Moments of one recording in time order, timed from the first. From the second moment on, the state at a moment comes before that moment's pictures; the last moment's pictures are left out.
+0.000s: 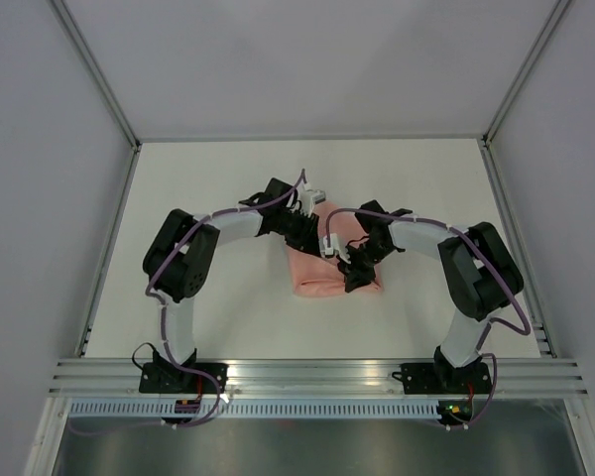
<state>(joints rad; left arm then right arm) -0.55 2.06 1.32 -0.26 0.77 -0.05 0.47 1.78 1.02 -0.68 -0.71 -1.04</state>
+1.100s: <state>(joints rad) -1.19 1.39 0.48 0.62 -0.27 0.31 0.39 2.07 1.25 -1.10 -0.87 -1.04</state>
